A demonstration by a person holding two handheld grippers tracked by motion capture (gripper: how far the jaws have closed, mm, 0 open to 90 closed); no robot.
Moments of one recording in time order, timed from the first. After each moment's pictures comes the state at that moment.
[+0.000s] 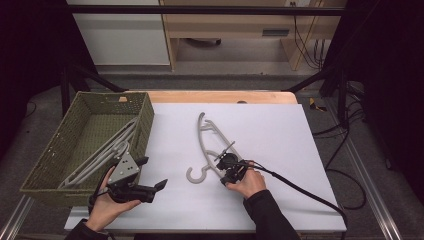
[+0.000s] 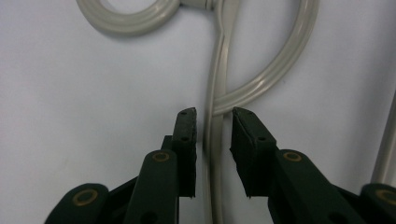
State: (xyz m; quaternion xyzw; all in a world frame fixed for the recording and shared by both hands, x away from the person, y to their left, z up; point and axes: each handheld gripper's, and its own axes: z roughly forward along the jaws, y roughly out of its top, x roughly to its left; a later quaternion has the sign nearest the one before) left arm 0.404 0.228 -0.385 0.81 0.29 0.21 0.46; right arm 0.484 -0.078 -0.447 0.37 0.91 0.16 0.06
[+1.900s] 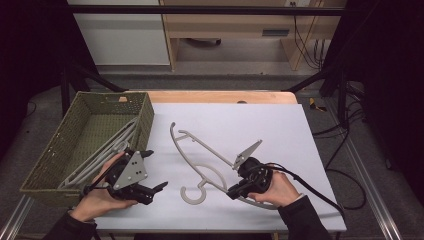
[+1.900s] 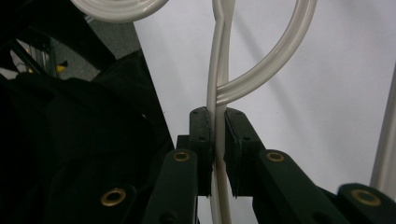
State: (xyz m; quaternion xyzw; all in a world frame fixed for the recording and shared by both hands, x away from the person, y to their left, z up) left arm 0.398 0.207 -0.341 0.88 0.12 0.27 0.38; right arm 0.432 -0.127 -0.371 0.22 0.93 0.29 -0.09
